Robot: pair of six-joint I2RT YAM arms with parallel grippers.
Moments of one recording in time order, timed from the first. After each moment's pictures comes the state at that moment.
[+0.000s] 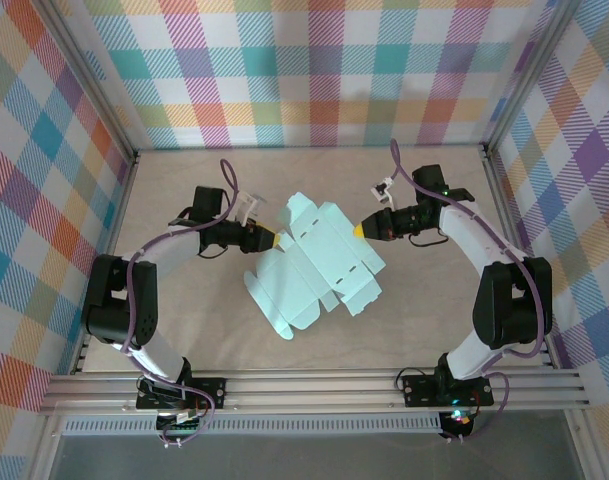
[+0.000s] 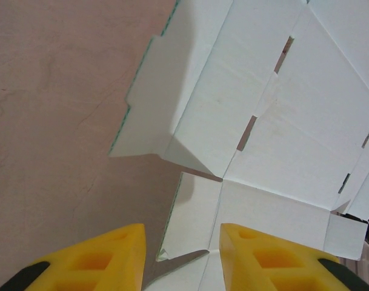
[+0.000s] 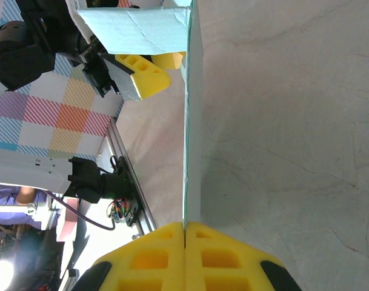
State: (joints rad) left arm -0.19 1.64 0.99 -0.22 0.92 0.14; right arm 0.17 1.61 1.24 -0.81 -1.08 -0.09
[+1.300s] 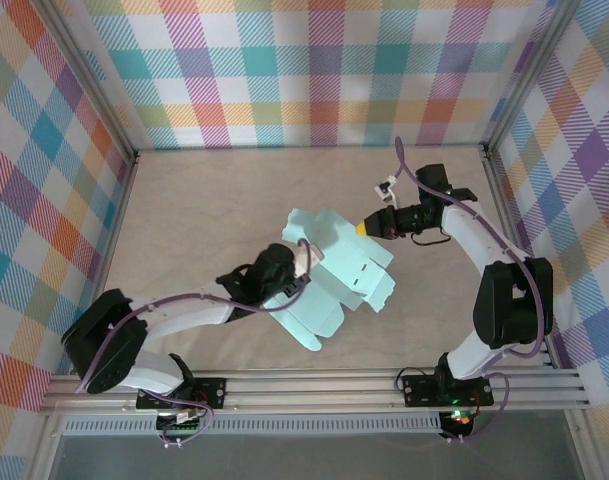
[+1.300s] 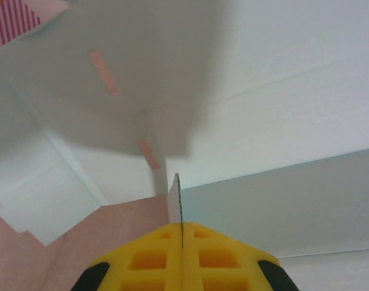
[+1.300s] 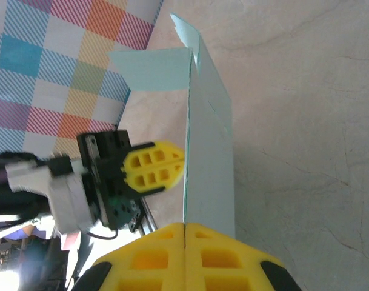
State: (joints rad) left arm -0.91 1.43 0.71 0.14 -0.30 0.30; right arm 0.16 1.61 1.24 -0.79 -1.09 -0.04
